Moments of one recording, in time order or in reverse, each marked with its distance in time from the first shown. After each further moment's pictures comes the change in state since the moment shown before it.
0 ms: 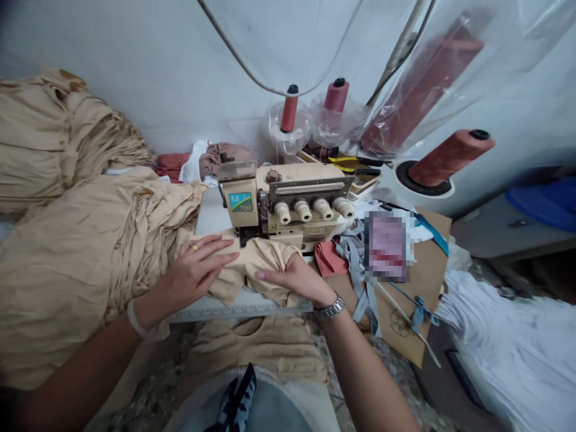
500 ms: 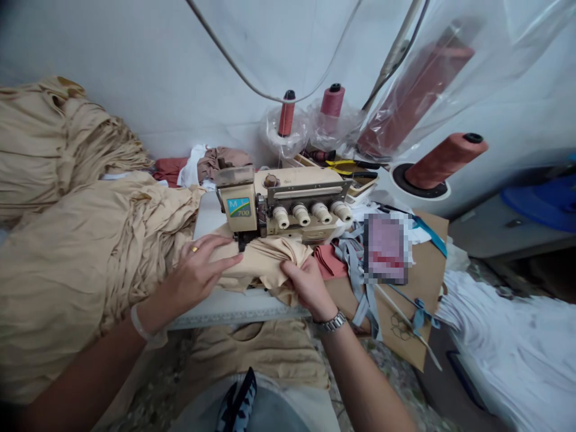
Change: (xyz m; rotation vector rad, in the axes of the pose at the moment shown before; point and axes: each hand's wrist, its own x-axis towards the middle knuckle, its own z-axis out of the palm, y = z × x) left_hand 0.010 0.002 0.003 0.094 0.030 0.005; right_hand -0.002 0.013 0.001 0.217 0.394 0.023
